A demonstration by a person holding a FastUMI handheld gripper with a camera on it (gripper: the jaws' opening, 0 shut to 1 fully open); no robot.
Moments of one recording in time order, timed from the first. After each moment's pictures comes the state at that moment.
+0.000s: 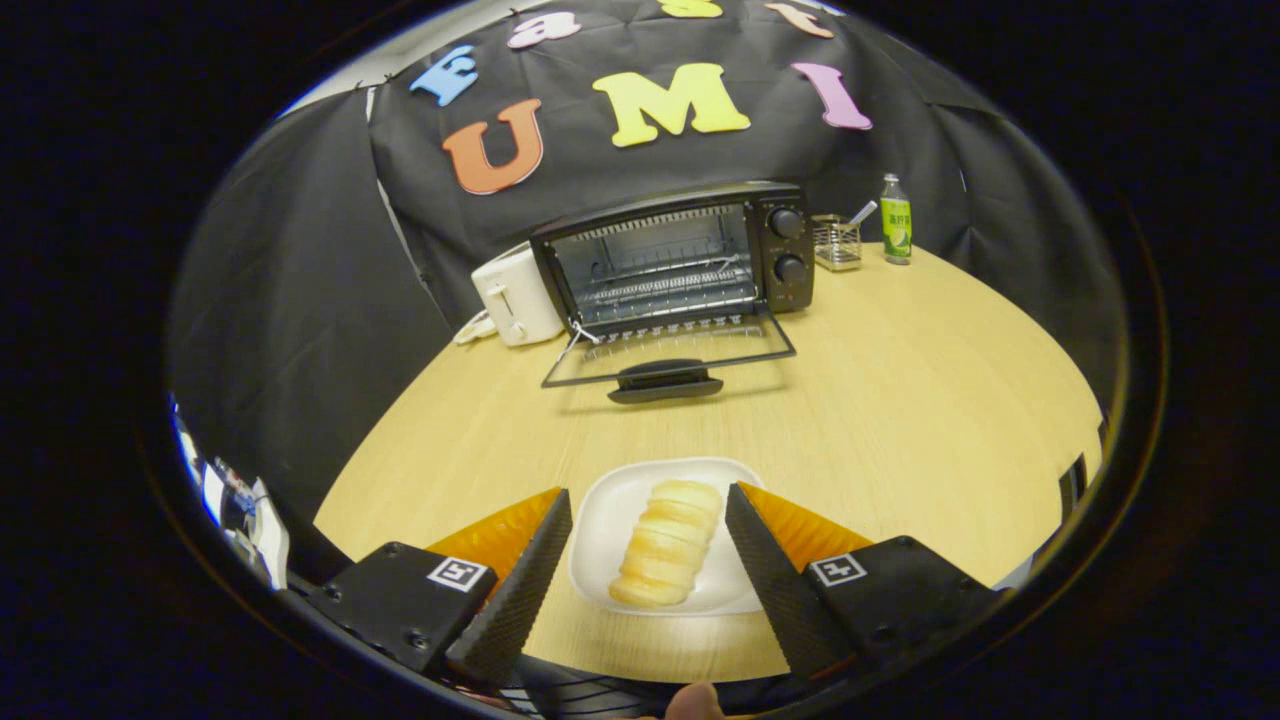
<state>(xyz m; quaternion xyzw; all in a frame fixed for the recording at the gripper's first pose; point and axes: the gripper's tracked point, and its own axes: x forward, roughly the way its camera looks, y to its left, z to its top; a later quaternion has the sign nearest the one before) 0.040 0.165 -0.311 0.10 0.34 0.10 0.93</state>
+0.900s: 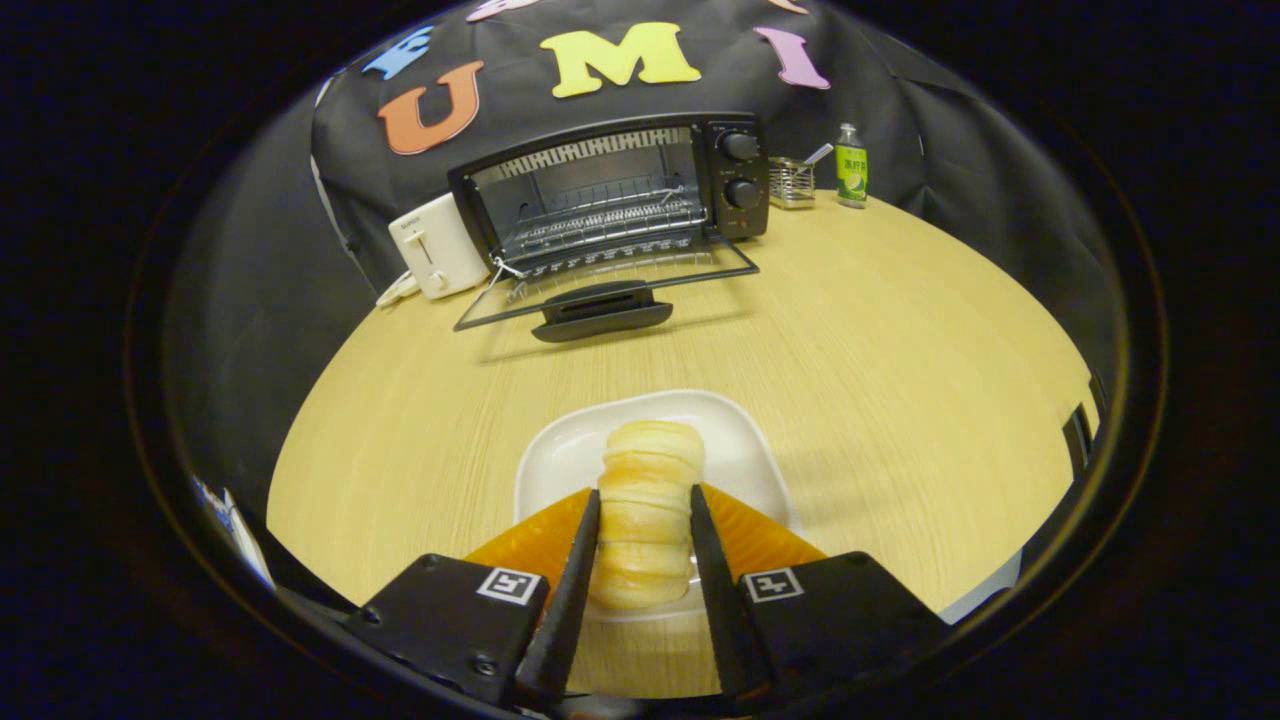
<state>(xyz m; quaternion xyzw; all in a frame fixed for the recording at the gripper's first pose) 0.048 0.150 -0.365 0.10 0.40 0.02 0.91</state>
